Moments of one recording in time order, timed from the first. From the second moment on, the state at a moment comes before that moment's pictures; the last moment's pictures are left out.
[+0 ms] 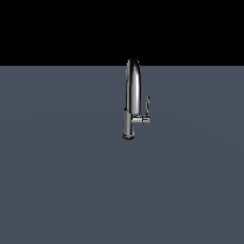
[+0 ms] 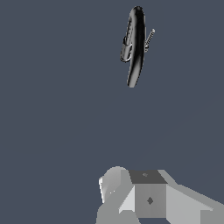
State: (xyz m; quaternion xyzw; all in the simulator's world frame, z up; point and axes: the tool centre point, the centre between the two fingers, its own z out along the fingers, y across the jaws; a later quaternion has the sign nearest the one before) arm -0.252 0.005 0.480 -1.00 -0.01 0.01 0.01
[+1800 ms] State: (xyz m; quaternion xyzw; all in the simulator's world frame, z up) arm -0.119 -0.007 0.455 -0.96 0.14 0.16 0.15
